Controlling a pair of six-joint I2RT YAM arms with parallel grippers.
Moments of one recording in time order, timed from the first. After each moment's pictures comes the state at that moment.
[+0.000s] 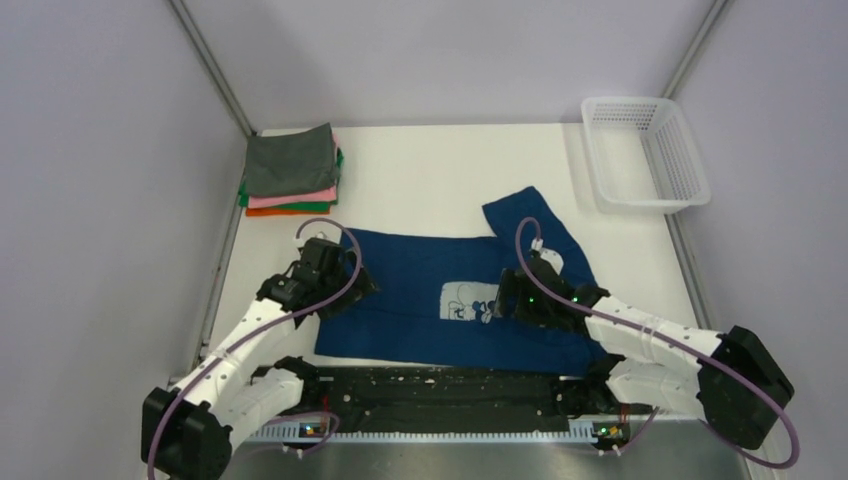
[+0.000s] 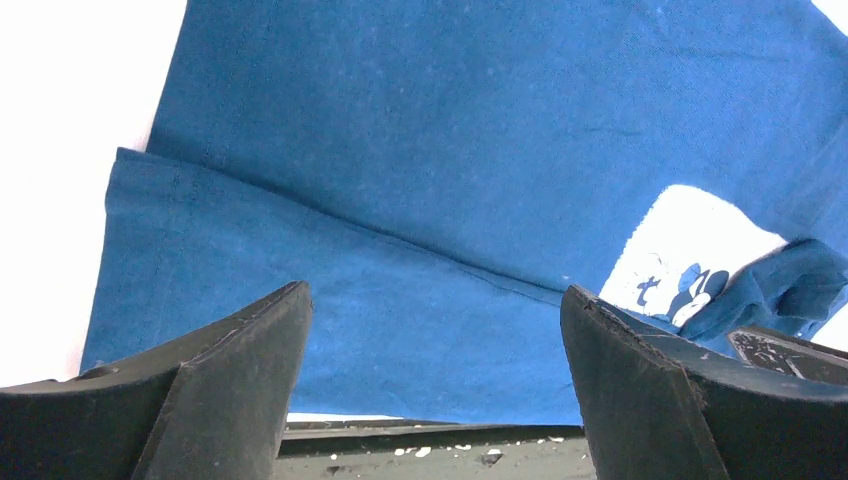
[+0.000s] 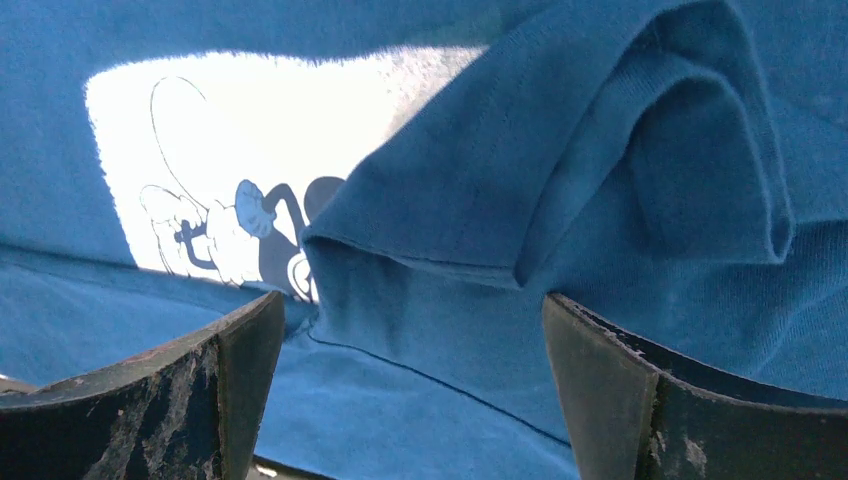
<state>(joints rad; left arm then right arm) -0.38 0.90 0.61 -0.68 -0.01 -0.86 0.75 1.04 0.47 -0.41 0.15 0.89</state>
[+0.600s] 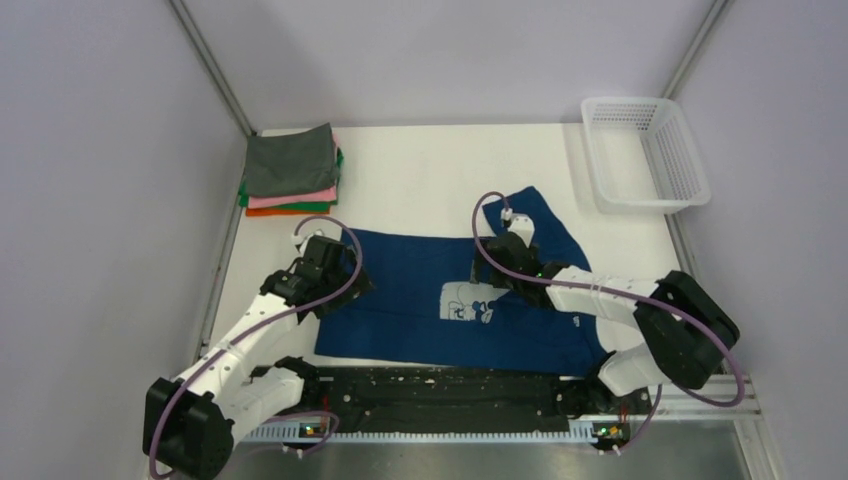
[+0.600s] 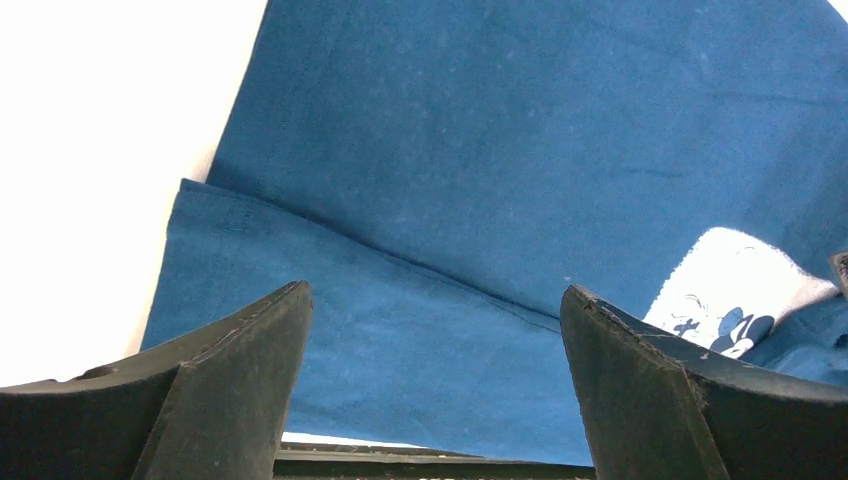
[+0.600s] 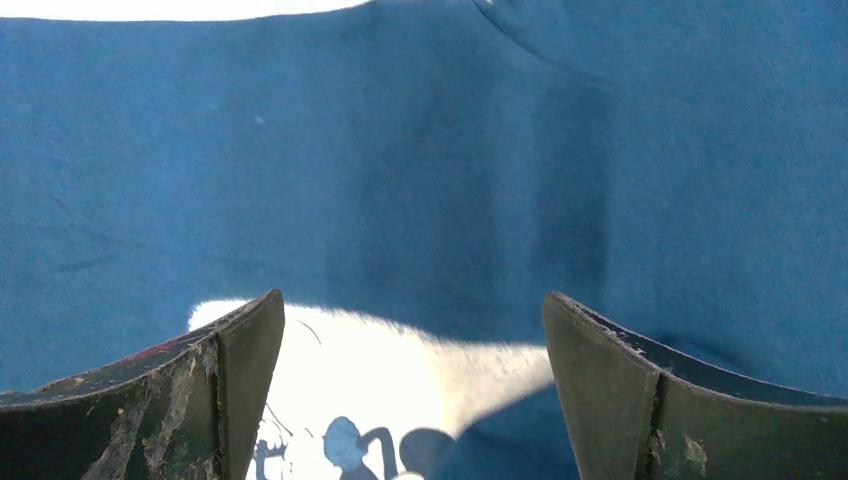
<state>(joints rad) -0.38 0.96 0.63 -0.66 -0.10 -0.84 0.75 1.40 0.64 -0.07 0.35 0.70</state>
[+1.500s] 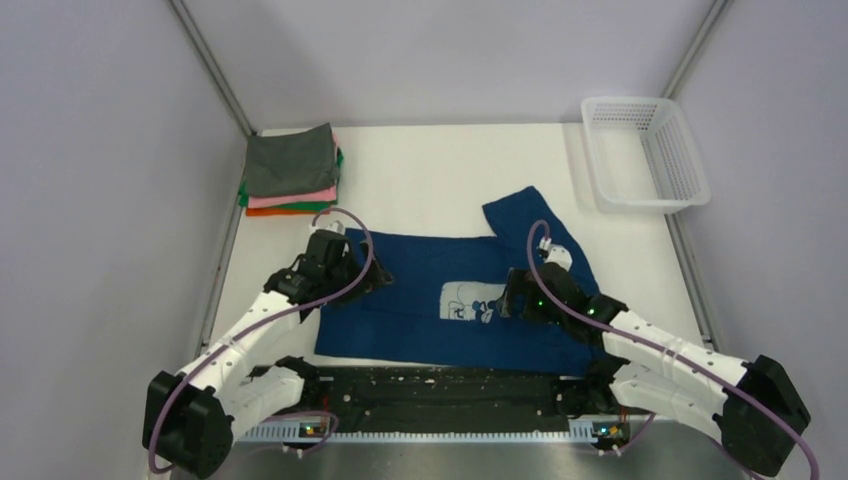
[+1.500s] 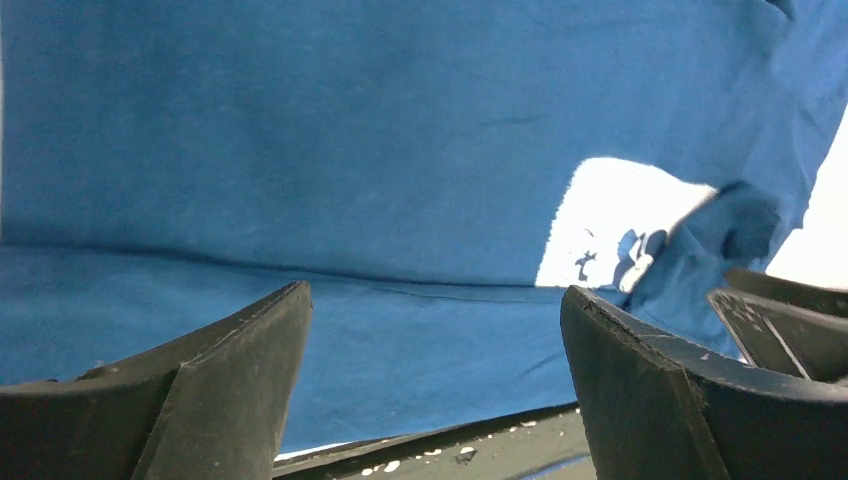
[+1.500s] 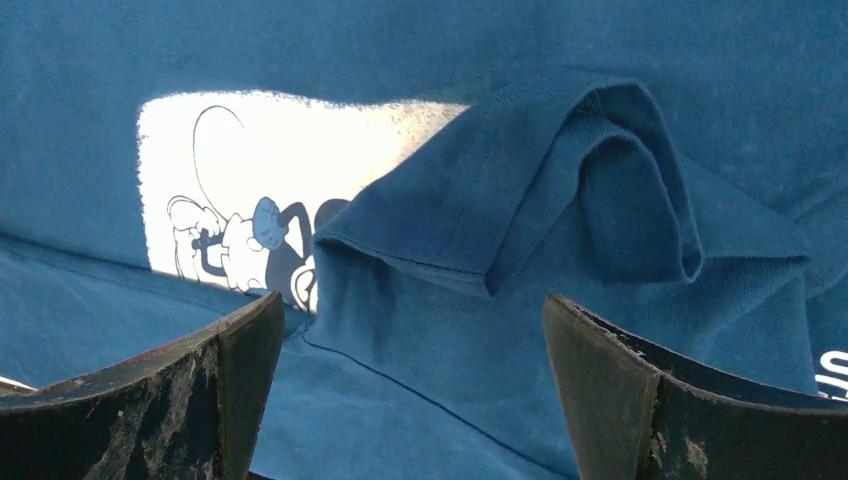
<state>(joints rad) -0.40 0.98 0.63 -0.54 0.08 -0.80 0.74 0.90 0.42 -0.36 0.23 0.76</state>
